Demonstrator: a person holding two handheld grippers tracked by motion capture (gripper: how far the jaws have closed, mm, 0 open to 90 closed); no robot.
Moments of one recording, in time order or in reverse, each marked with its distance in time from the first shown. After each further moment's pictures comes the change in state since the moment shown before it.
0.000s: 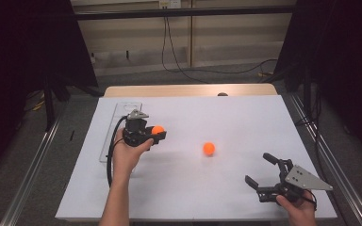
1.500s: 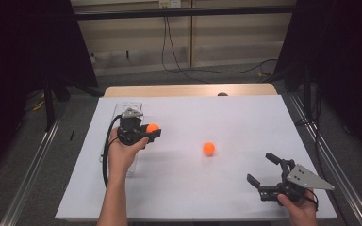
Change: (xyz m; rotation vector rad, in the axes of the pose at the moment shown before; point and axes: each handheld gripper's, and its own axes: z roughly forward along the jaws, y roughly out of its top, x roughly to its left) left arm 0.009 0.000 -0.009 -0.014 0.038 -0.013; right arm -0.004 -0.002 -0.002 0.011 -0.032 0.019
